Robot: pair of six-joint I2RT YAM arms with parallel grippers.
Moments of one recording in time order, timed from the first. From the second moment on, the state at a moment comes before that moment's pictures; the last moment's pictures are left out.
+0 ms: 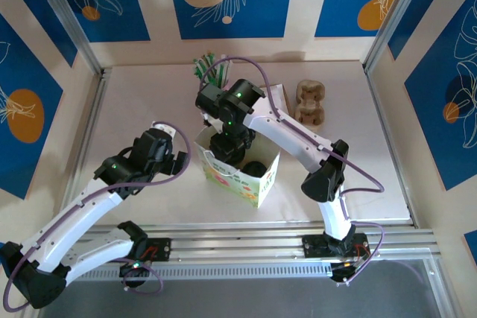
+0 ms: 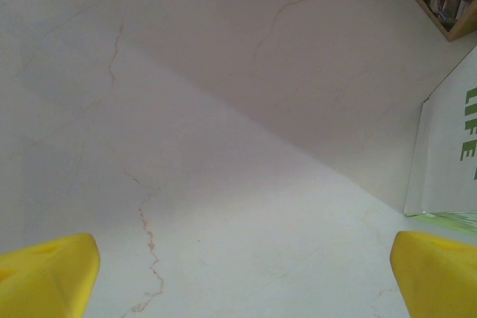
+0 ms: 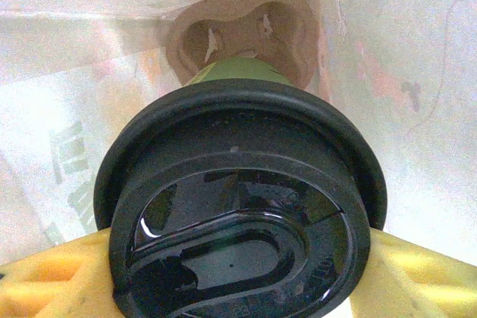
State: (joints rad) left arm -0.64 0.91 0.90 -0.85 -0.41 -0.16; right arm 0.95 2.02 2.26 -1.71 0.00 0.22
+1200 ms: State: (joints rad) left arm -0.64 0.90 0.90 -0.85 -0.41 -0.16; right arm 0.97 2.06 2.20 -1.70 0.01 0.22
